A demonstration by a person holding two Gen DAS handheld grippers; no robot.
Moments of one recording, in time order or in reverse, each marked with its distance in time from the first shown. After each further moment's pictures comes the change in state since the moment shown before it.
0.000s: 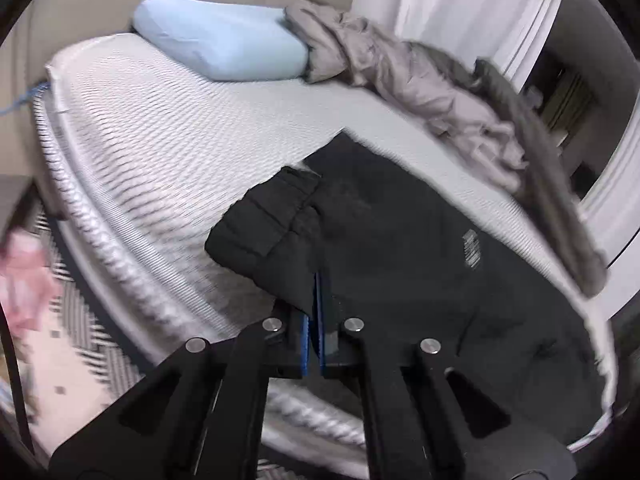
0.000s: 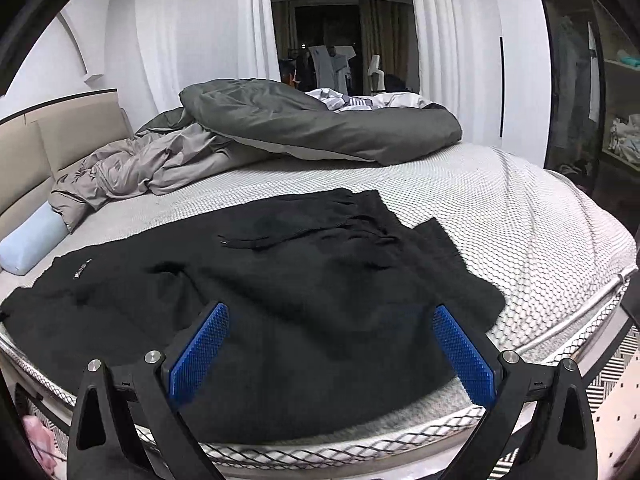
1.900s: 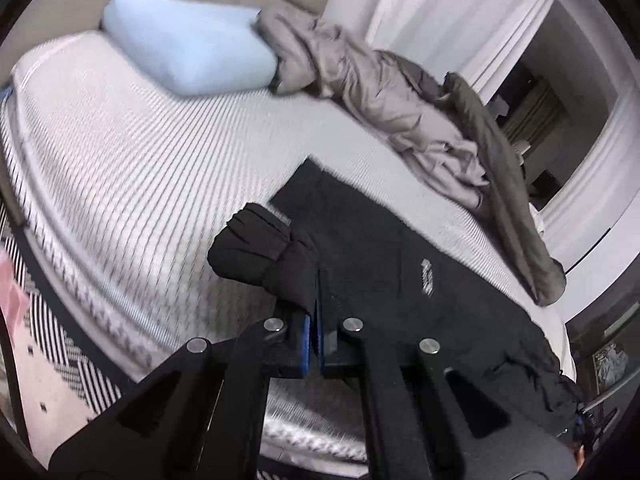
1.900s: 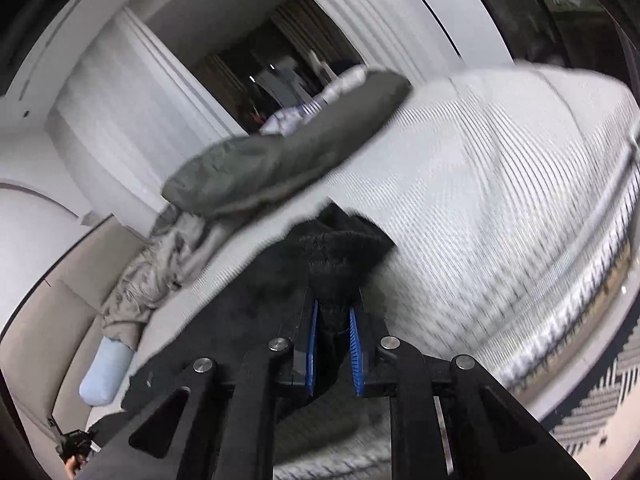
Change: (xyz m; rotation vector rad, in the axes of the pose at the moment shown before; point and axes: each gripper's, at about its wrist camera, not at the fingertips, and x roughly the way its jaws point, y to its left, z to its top) left arm -0.017 0.004 0.065 -0.037 -0.011 -0.192; right arm 0.017 -0.121 0.031 0.500 -0.041 0.211
